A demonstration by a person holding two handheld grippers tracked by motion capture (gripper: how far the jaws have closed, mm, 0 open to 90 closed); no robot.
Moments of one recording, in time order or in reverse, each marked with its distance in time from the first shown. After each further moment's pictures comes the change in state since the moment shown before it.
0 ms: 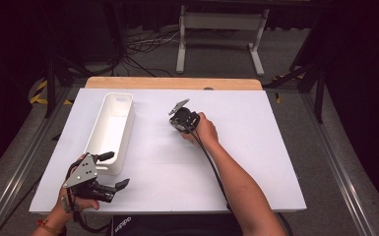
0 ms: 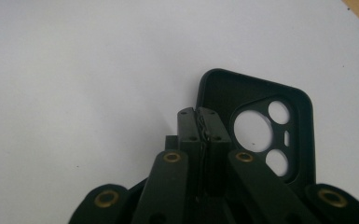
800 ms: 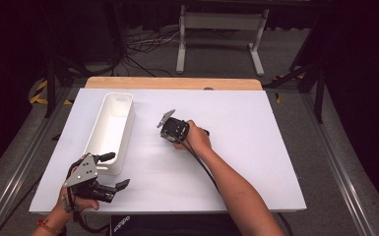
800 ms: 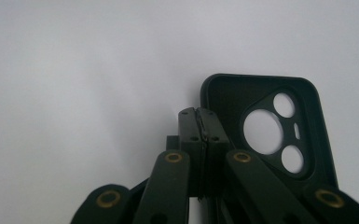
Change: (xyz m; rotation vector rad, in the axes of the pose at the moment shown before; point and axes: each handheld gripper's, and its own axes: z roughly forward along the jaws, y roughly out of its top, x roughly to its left) left arm 0.000 -0.002 0.004 0.011 -0.028 -0.010; right arm 0.041 0.008 0.005 0.039 0.051 -0.114
